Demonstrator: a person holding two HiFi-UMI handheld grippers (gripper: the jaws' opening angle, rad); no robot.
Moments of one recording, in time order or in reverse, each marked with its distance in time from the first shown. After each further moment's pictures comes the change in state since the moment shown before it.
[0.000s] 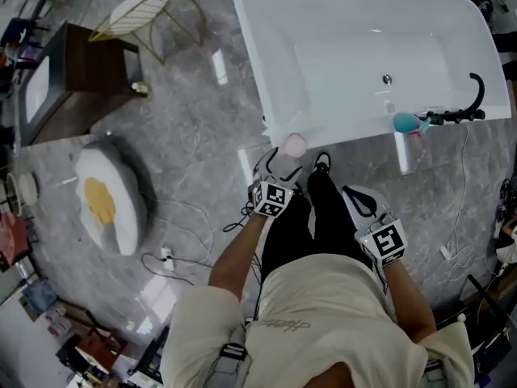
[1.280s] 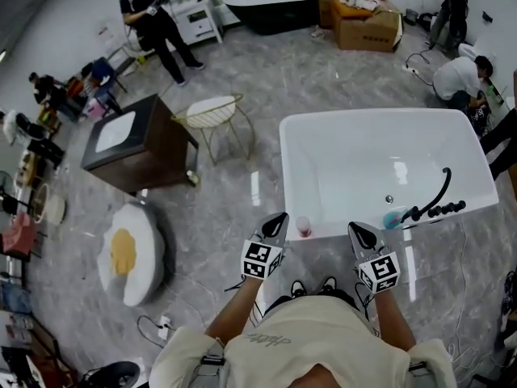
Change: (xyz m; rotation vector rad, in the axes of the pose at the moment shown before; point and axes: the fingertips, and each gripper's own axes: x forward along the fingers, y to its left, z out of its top) left arm -0.200 0.040 0.239 -0.150 -0.378 0.195; right arm -0.060 -0.034 0.131 -0.178 -0.355 -0.109
